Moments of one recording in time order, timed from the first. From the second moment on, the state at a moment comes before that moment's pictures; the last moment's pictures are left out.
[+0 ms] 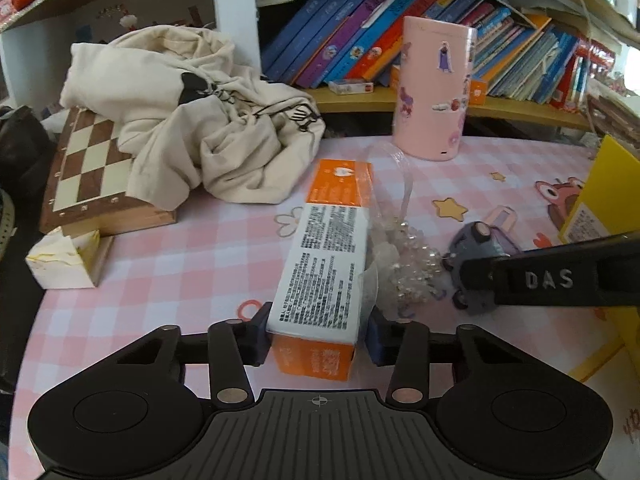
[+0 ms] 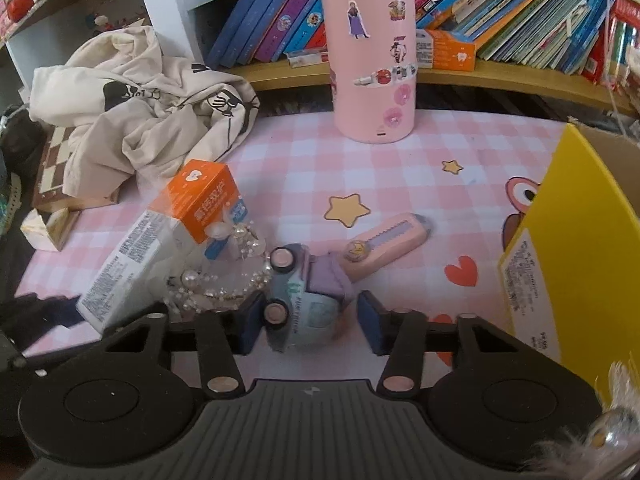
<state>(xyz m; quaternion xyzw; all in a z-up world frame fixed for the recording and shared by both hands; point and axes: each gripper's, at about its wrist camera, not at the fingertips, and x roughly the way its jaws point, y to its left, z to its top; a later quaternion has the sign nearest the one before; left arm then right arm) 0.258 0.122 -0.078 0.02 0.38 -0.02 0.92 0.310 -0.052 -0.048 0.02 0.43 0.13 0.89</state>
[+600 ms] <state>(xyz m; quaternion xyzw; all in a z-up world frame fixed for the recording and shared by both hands) 0.163 0.129 -0.069 0.01 0.41 -0.04 0.91 0.234 -0.067 -0.037 -0.04 0.43 0.22 0.87</state>
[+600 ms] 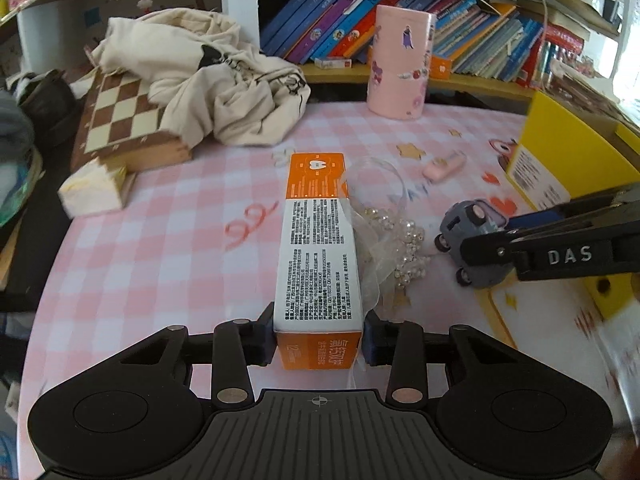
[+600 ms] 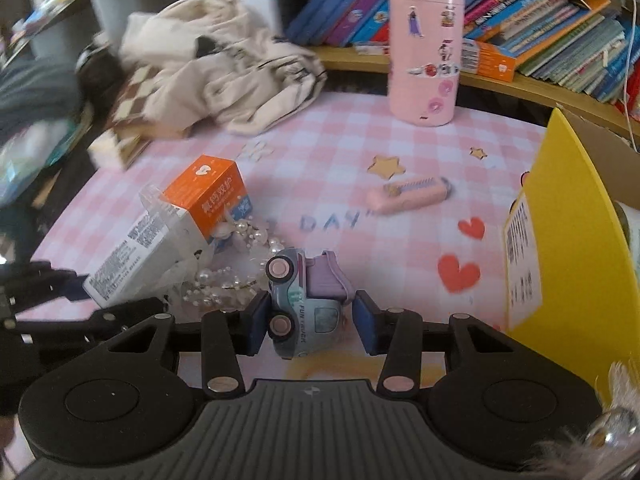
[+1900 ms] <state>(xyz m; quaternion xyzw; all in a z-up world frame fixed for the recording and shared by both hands) 0.102 0.143 -0.014 0.00 0.34 0.00 0.94 0.162 -0.083 -0.038 -0.10 0.44 0.24 0.86</state>
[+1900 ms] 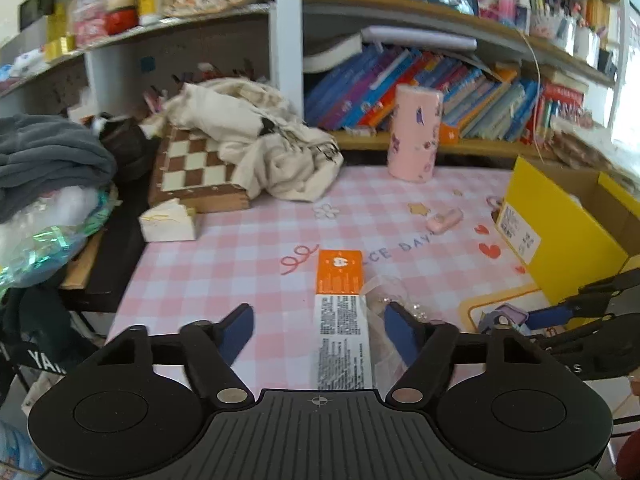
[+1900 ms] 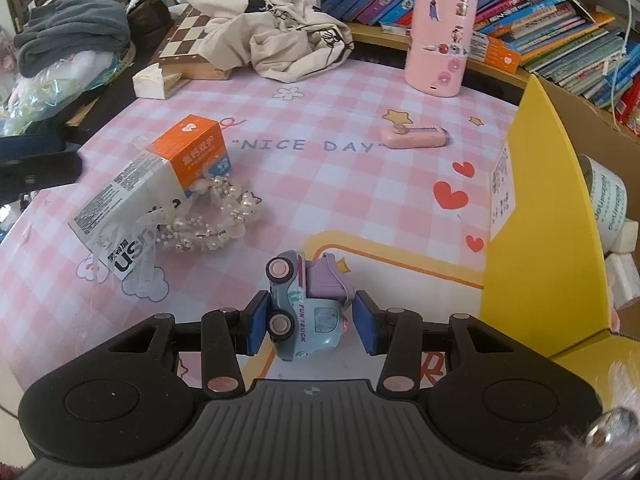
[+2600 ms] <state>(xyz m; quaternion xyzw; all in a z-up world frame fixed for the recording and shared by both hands) 0.157 0.118 -0.057 0.09 0.44 -0.01 0.89 0.174 -0.083 -0.044 -0.12 0.44 0.28 0.84</state>
